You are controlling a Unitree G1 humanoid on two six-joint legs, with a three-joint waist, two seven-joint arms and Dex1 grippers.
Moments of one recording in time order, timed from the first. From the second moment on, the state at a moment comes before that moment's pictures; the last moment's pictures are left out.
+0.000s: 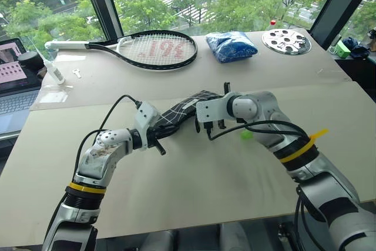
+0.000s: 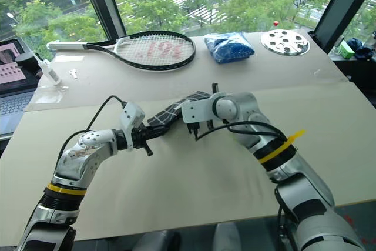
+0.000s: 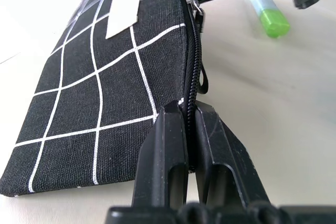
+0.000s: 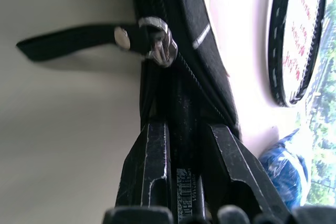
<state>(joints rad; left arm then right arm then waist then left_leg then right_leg) -0.41 0.47 -0.09 -0.08 -0.35 0.57 -0.78 -0.88 -0.50 0.54 0.13 -0.62 0.21 0.88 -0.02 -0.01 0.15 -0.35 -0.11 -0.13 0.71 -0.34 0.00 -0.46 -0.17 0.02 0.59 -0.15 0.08</state>
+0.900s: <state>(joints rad) -0.40 0.47 -0.07 -0.08 -0.36 0.58 -0.79 -0.82 -0.53 0.49 0.26 -0.55 -0.21 0.82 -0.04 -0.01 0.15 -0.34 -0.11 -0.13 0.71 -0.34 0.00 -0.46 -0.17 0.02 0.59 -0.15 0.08</state>
